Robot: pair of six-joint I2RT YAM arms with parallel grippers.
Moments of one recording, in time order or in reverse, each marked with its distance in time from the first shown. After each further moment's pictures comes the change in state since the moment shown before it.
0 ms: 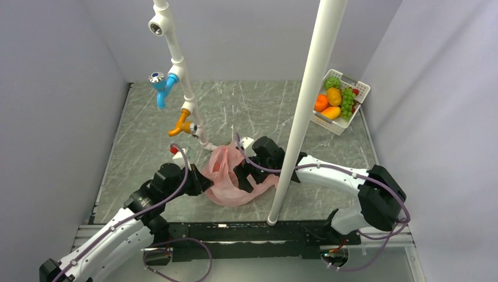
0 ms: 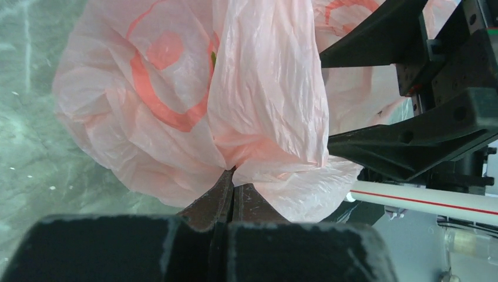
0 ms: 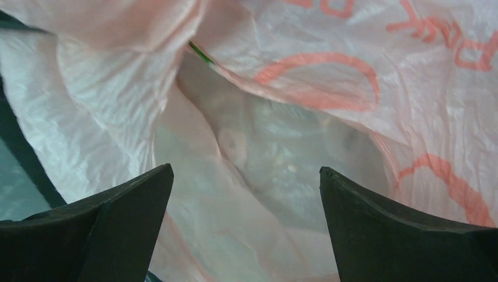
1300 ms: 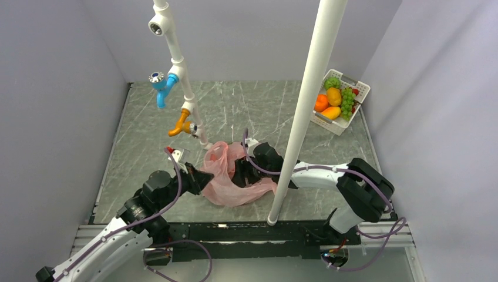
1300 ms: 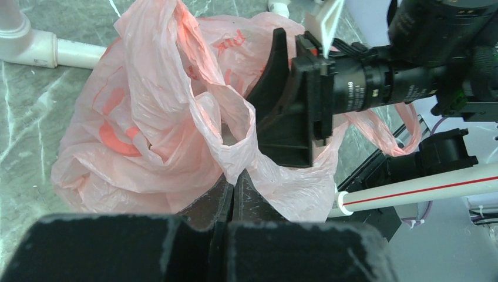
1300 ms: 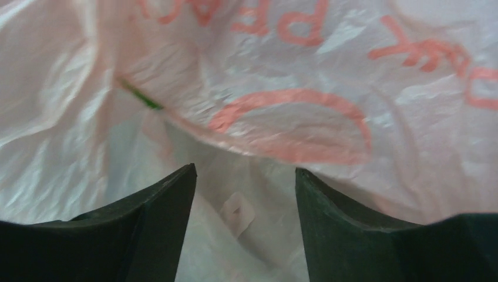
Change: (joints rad) left arm -0.082 -0.155 -0.047 0.145 -0.065 0.163; right arm -0.013 0.092 -0.215 0.481 -0.032 0.315
